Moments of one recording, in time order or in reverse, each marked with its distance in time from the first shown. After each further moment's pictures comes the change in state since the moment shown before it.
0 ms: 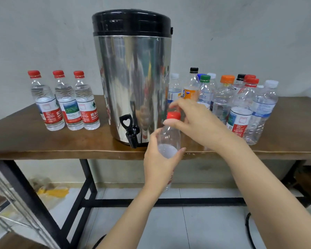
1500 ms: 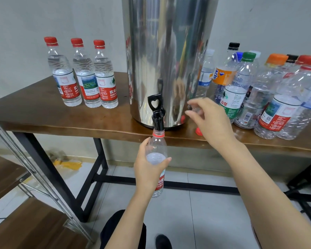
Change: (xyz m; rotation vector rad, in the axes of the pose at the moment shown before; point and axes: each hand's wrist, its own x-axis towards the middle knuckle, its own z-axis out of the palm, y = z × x) left_hand -0.024 -0.075 -0.069 0.034 0.121 -0.397; right_hand 0.025 0.024 0.095 0.043 0.215 0.067
